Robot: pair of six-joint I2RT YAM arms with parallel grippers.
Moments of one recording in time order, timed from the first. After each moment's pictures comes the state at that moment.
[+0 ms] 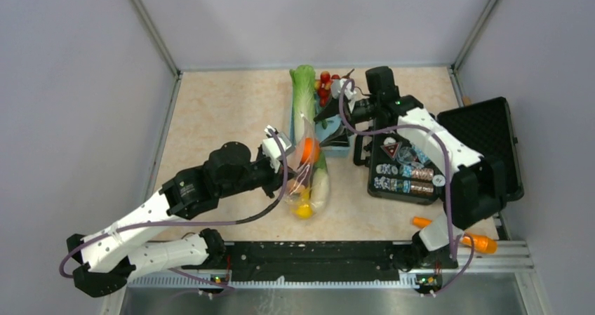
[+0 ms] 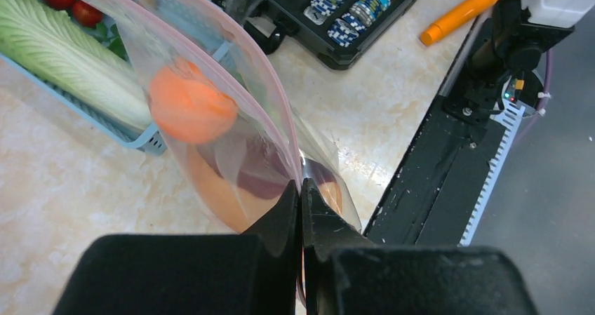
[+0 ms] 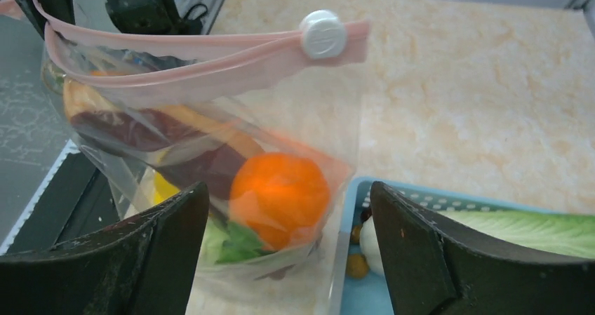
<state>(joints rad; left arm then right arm) -1.03 0.86 1.07 -0.60 0.02 -0.09 0.45 1.53 1.31 -0.37 -1.20 -0.60</state>
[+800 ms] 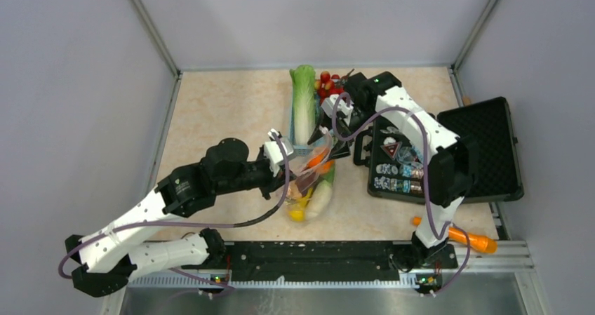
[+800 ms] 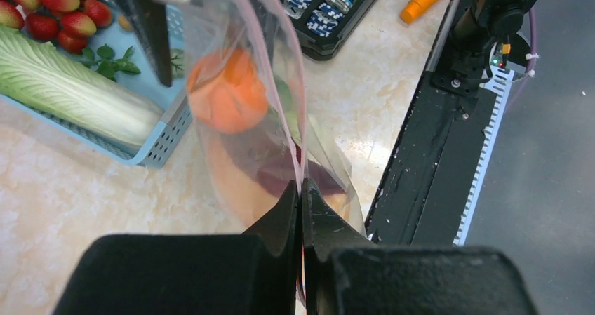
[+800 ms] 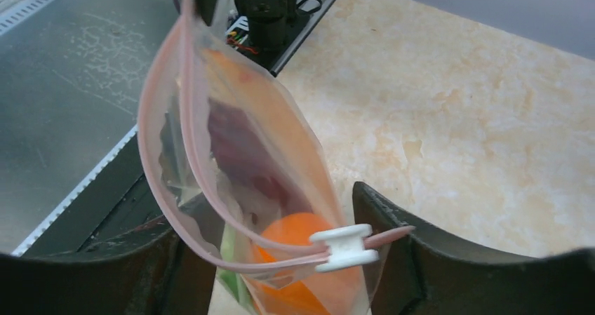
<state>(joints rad) -1.02 0.89 1.13 -0.66 0.14 0.03 0.53 1.84 1.75 -1.47 -1.34 -1.59</state>
